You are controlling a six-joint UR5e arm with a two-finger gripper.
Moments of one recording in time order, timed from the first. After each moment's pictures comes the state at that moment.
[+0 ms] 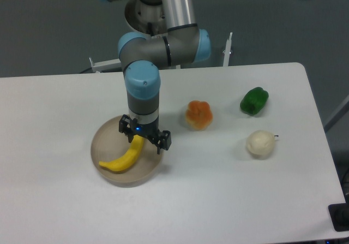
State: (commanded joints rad) arm 2.01 -1.92 -1.92 -0.77 1.51 0.62
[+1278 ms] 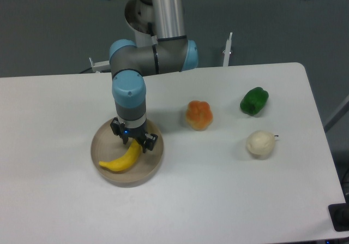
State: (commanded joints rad) arm 1.98 -1.97 -1.93 -0.75 1.52 0.61
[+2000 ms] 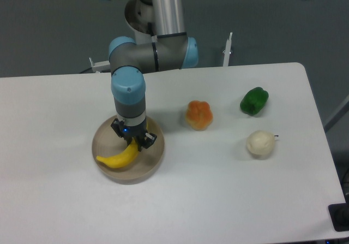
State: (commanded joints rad) arm 1.99 -1.92 -1.87 -0.77 1.53 0.62
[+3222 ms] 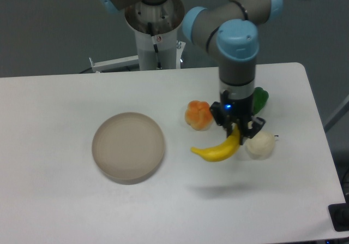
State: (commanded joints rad) arm 2.43 -1.87 -1.62 -0.89 1.54 1.26
